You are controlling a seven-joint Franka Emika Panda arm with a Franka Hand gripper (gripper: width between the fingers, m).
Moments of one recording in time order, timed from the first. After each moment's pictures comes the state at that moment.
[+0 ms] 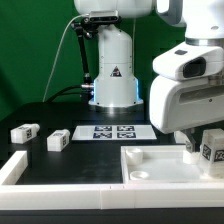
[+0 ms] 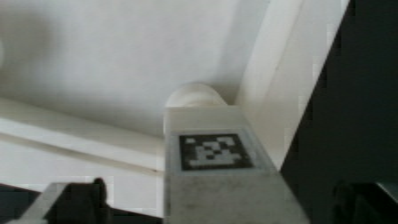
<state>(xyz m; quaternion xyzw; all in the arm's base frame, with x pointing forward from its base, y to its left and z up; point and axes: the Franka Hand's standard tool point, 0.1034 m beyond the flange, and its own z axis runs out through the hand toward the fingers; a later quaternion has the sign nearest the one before) 0.627 0.123 0.079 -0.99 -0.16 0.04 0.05</state>
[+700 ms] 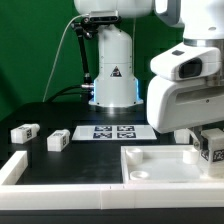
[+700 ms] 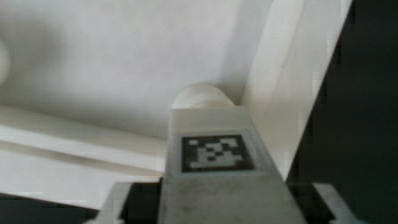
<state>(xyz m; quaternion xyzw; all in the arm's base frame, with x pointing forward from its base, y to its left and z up) 0.626 0.118 0.077 -0.99 -0.09 0.03 0.05</state>
